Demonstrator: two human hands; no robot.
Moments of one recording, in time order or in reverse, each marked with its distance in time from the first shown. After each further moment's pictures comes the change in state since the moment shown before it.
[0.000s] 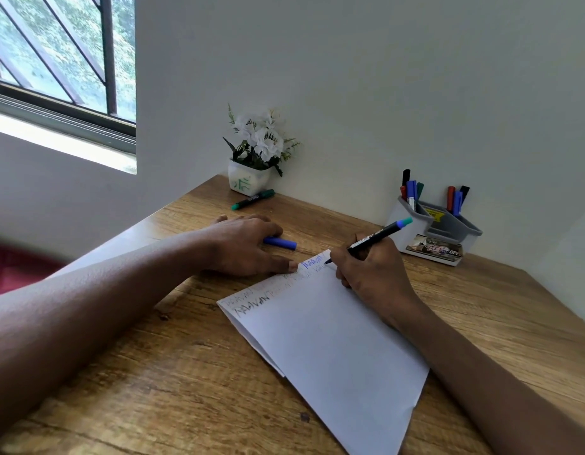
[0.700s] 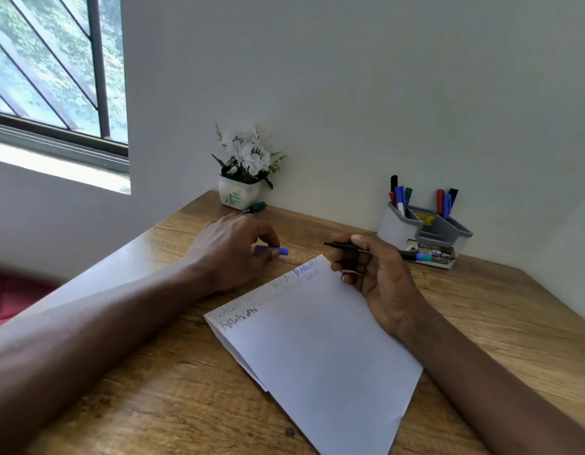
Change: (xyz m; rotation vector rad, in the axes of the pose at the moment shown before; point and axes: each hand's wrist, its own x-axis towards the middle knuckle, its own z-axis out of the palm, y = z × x) left_hand 0.004 -0.001 0.012 -0.061 0.483 0.109; right_hand 0.007 0.007 -0.019 0.745 -0.146 0.175
